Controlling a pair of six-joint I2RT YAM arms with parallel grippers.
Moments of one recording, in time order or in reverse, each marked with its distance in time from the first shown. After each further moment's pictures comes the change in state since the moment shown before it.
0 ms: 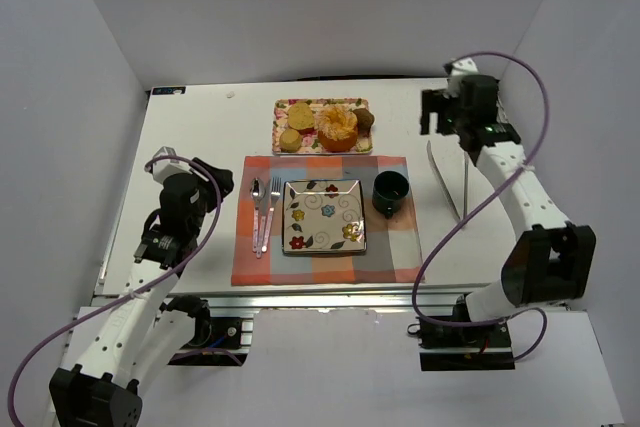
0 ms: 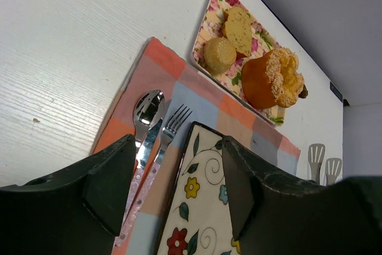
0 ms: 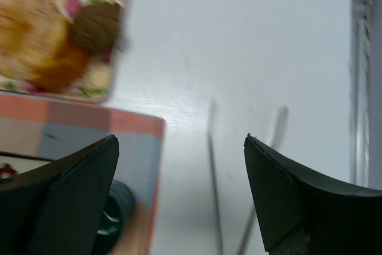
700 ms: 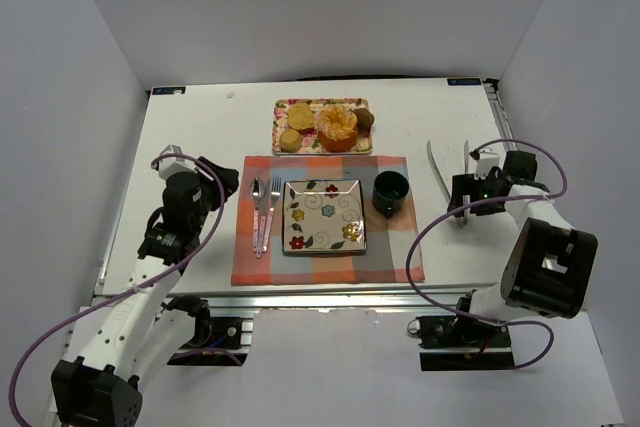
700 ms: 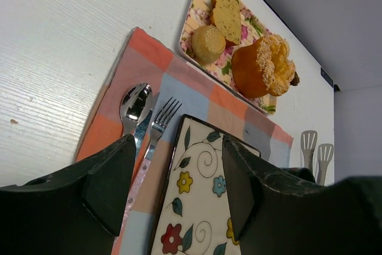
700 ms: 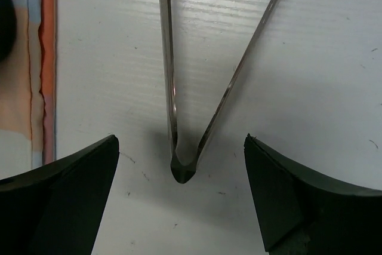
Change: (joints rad) left arm 0.000 0.032 -0.017 0.061 0.068 0.003; right arm -0.483 -0.090 -0.551 -0.119 -0.397 -0.347
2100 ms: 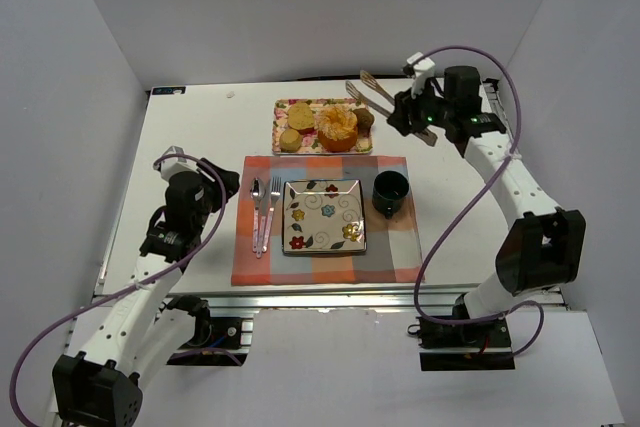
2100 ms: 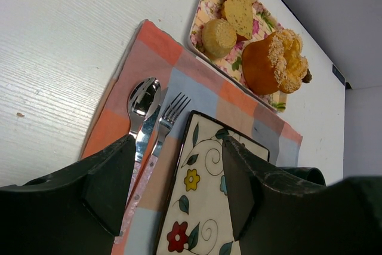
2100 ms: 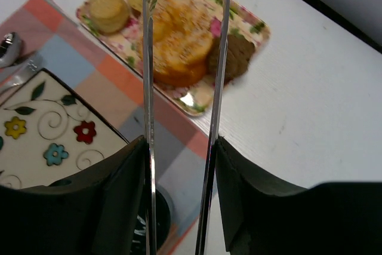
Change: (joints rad) left arm 0.000 0.024 -0.008 -0.009 -0.005 -0.003; right arm 0.472 0.119 0.553 0.137 -0.060 0.124
